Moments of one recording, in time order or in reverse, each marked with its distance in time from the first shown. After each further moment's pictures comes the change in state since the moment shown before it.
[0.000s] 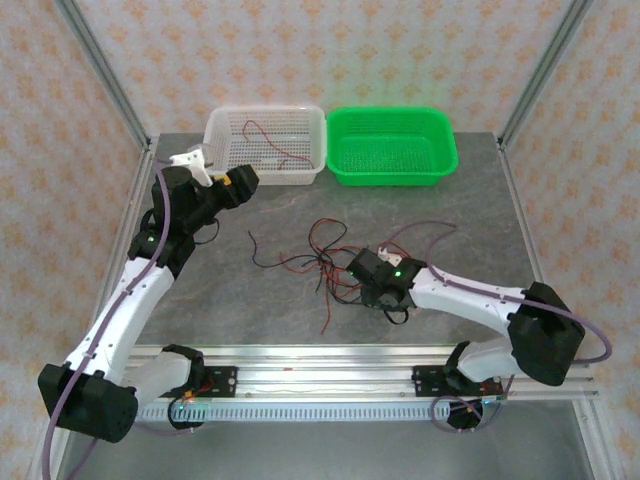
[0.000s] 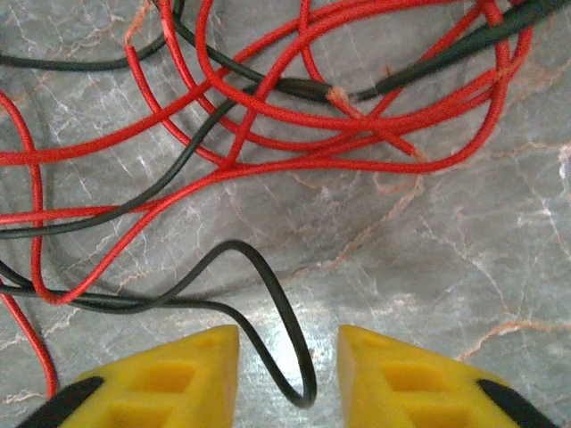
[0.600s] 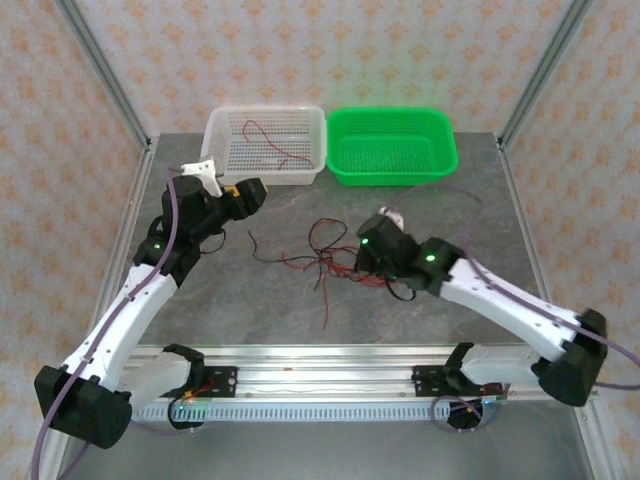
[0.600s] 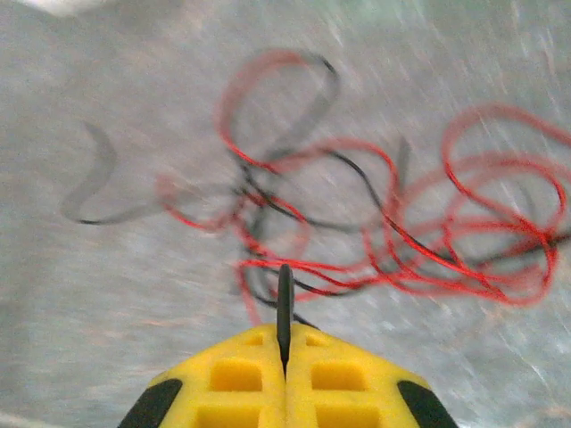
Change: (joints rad) left arm -0.075 -0.037 -0.058 -0.021 -0.028 0.026; right arm -0.013 -0.198 0.328 -0.074 0.039 -0.179
